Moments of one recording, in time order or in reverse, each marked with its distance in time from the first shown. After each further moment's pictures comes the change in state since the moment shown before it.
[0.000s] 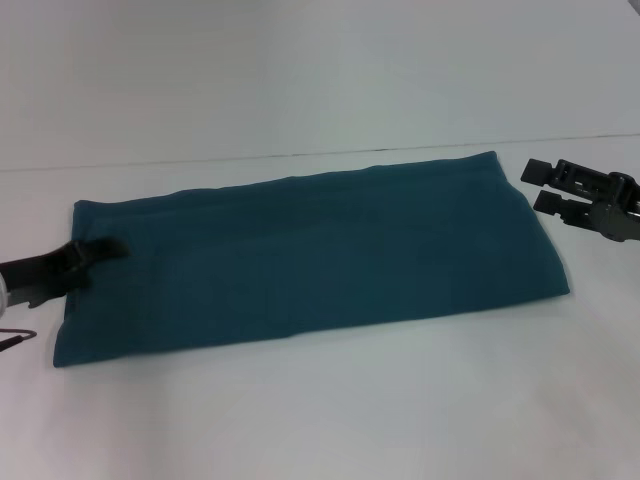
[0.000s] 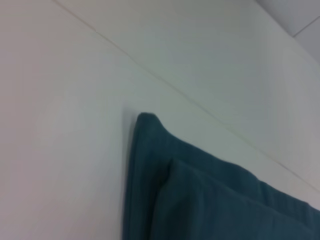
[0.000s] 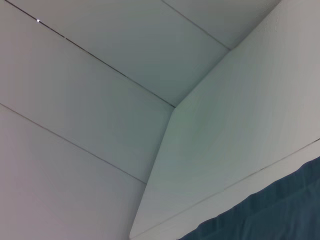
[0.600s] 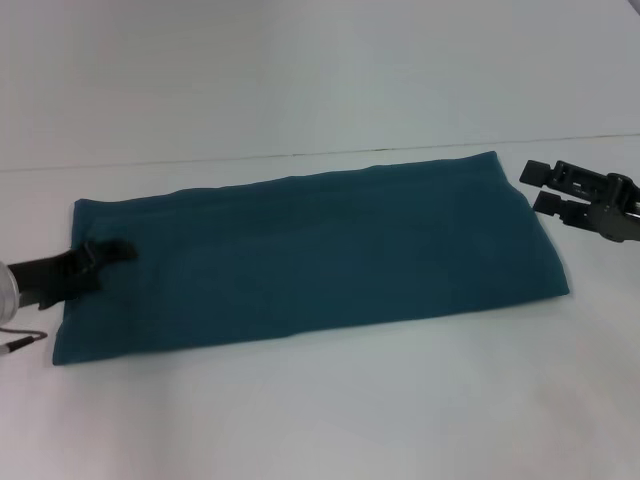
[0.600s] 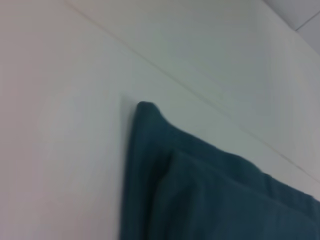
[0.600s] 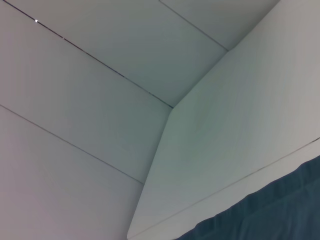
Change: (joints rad) left arm -0.028 0.005 -0.002 -0.050 0.008 -0.024 0.002; right arm 0.001 0.002 0.001 0.000 -0.004 0.007 -0.005
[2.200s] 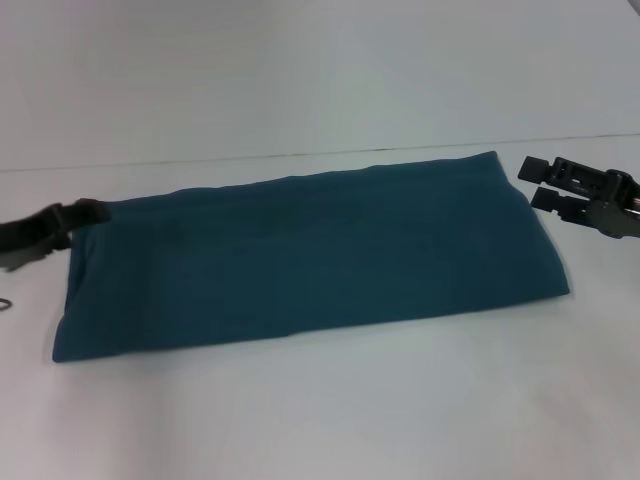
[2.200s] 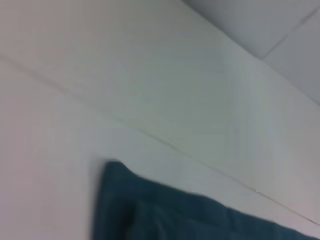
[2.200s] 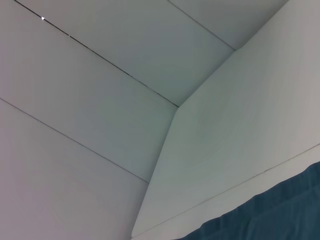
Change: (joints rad) left arm 0.059 -0.022 -0.011 0.237 0.003 0.122 -0.003; right arm 0.000 0.003 -0.005 -0.014 0.007 -0.012 0.001
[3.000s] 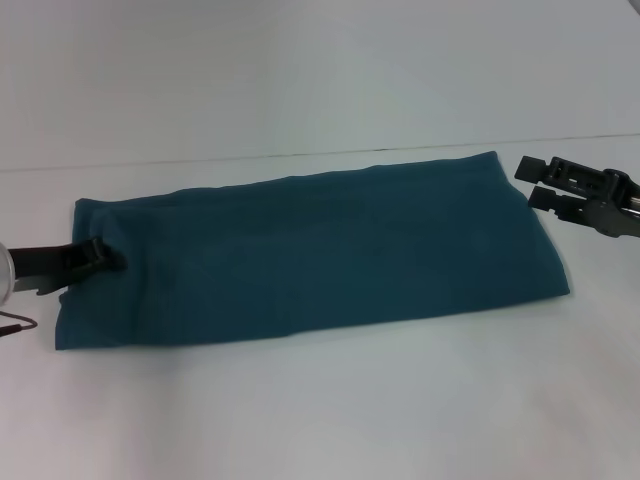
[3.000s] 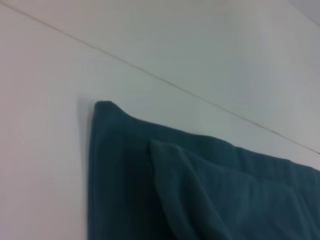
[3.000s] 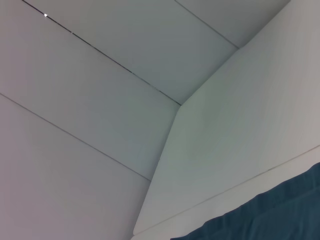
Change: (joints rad) left arm -0.103 0.082 0.049 -0.235 0.048 -0.010 0.038; right arm 0.004 0.000 -0.005 0.000 0.000 -0.003 -0.003
